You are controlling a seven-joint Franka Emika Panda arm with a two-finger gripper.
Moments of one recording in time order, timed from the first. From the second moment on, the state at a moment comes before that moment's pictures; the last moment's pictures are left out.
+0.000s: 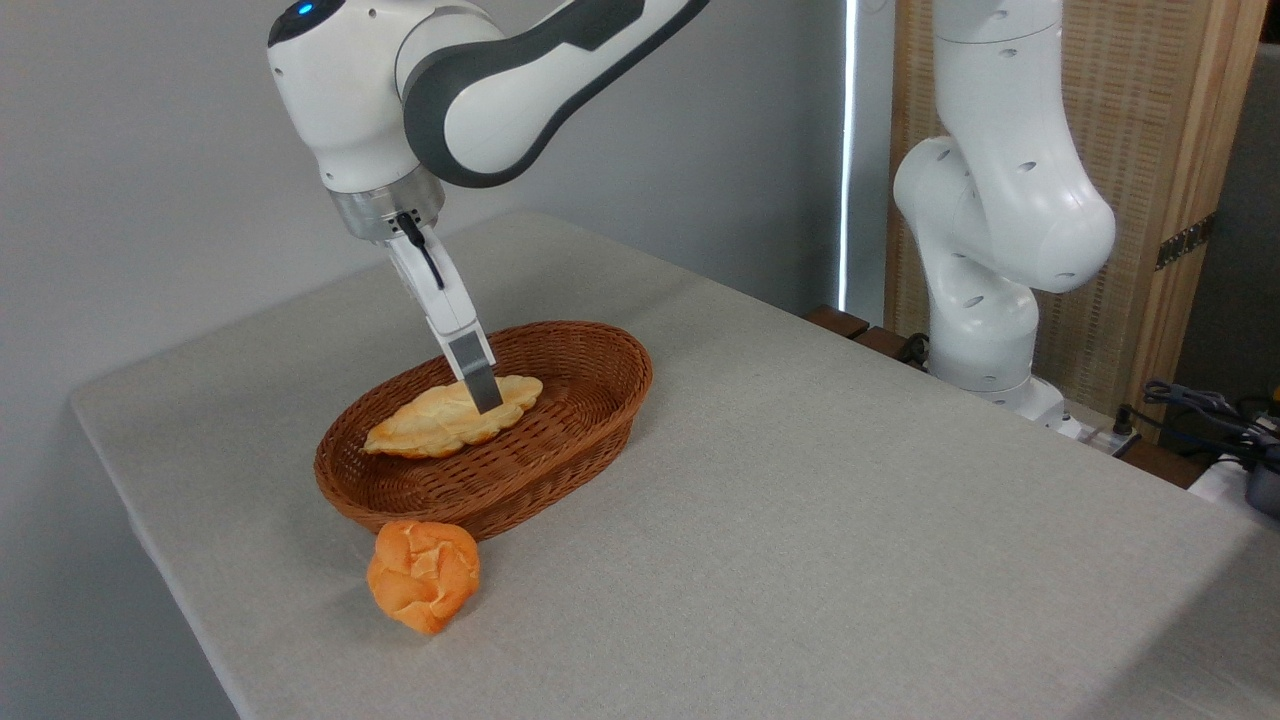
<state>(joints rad) -0.26 0.13 -0.15 -1.82 -0.13 1.83 0.64</state>
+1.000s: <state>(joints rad) -0.31 0.20 -0.15 -1.82 -0.02 1.84 0.64</state>
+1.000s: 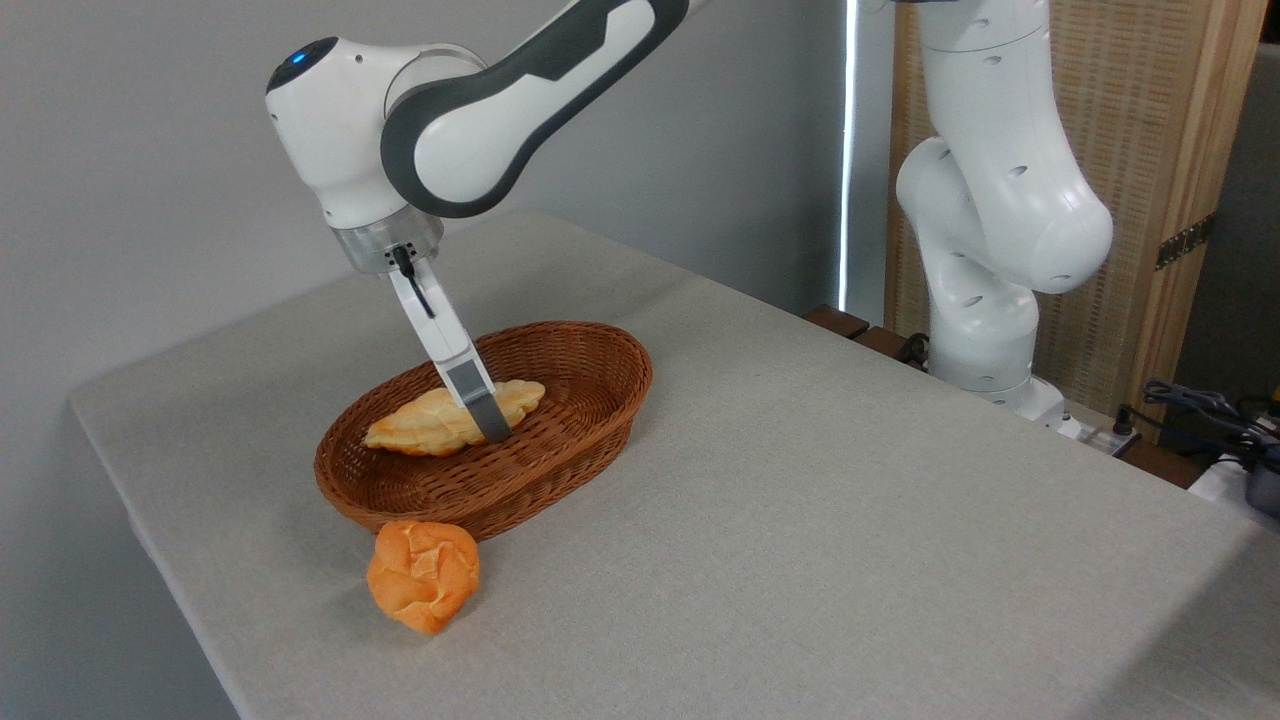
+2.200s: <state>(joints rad) -0.31 0.20 -0.14 -1.81 -0.01 1.84 0.64</state>
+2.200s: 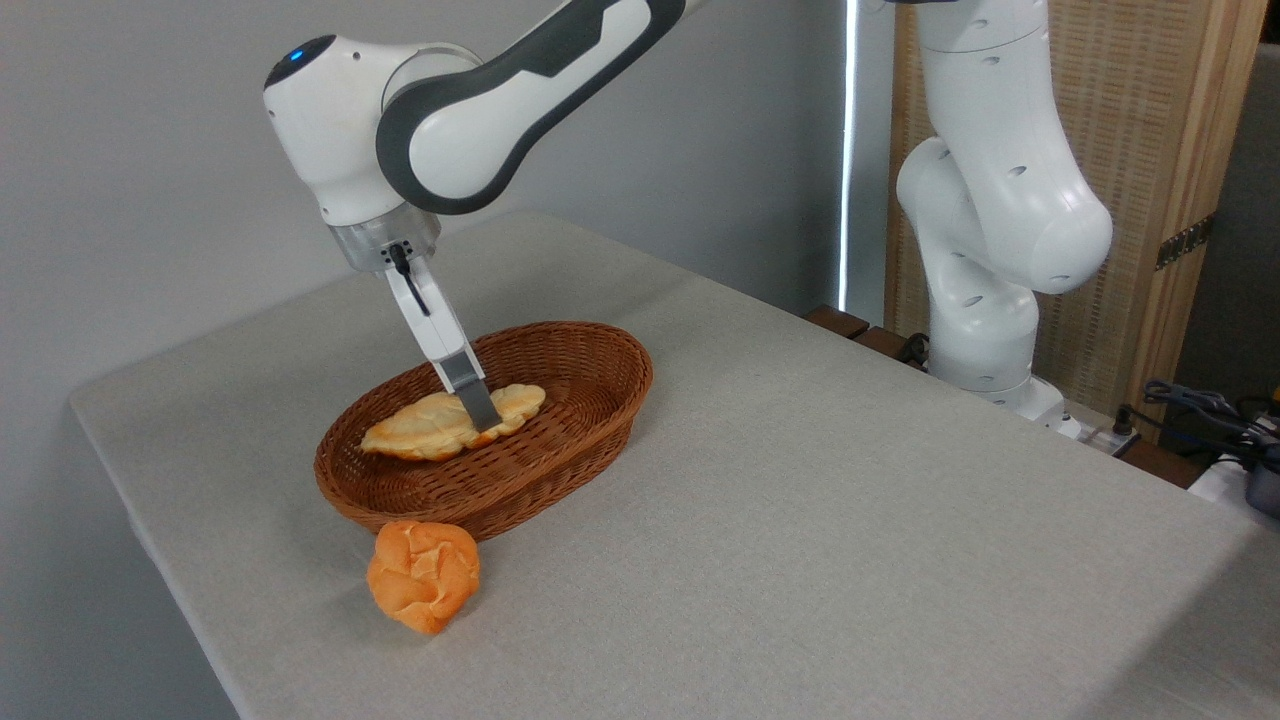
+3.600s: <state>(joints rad) -0.29 0.04 0.29 -1.78 0.01 1.67 0.76</state>
